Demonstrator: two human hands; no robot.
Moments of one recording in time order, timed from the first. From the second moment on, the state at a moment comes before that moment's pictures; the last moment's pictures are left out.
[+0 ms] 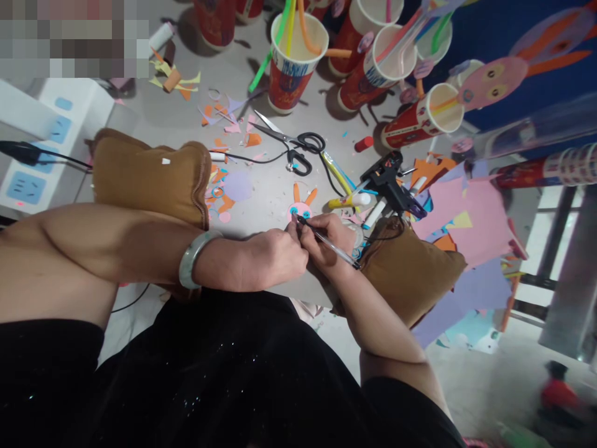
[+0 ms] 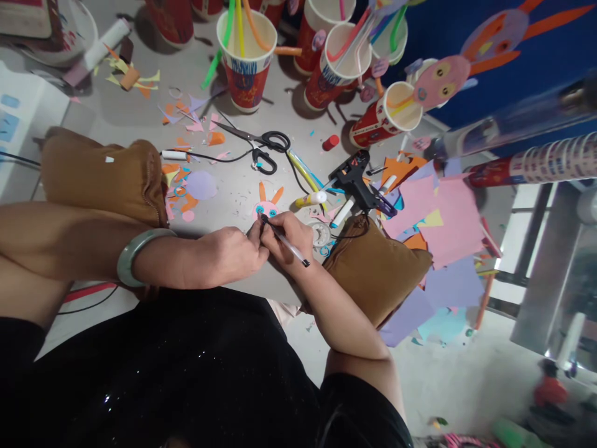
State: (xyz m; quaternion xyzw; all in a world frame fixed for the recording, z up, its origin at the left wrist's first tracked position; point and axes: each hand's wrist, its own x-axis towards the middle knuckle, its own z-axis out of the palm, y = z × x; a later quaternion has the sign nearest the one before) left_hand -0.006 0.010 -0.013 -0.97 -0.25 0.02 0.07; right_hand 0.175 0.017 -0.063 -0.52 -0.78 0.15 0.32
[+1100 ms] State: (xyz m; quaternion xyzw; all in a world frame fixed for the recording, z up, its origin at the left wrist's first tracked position) left_hand -0.004 0.014 0.003 -0.96 -0.24 0.10 0.01; right_hand 0.178 0.017 -0.065 -0.51 -0.79 0.15 0.31
